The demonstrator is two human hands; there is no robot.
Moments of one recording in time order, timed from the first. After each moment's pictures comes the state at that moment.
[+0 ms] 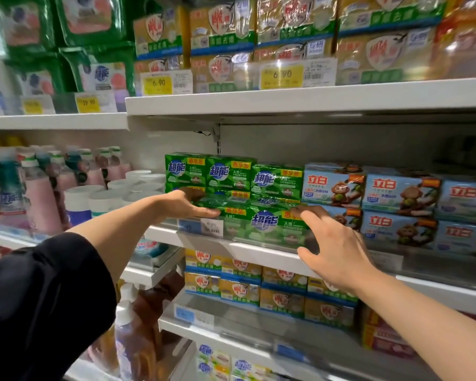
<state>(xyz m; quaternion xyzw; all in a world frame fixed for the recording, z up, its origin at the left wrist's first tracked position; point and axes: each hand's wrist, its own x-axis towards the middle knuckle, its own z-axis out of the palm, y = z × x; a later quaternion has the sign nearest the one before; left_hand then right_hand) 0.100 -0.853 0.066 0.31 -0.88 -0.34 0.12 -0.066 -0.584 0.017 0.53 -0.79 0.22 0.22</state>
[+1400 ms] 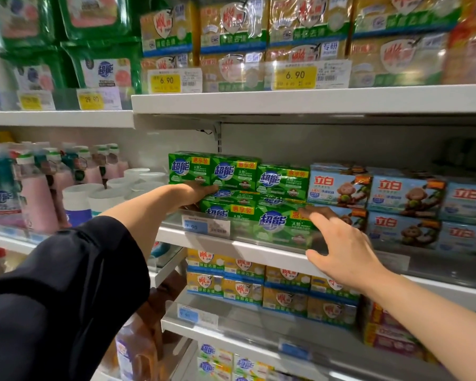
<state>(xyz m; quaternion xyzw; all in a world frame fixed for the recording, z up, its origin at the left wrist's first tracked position) 0.071 -0.861 0.077 0.37 -0.84 -0.36 0.16 -0.061 -0.585 0.020 0.51 -0.82 0.20 0.17</state>
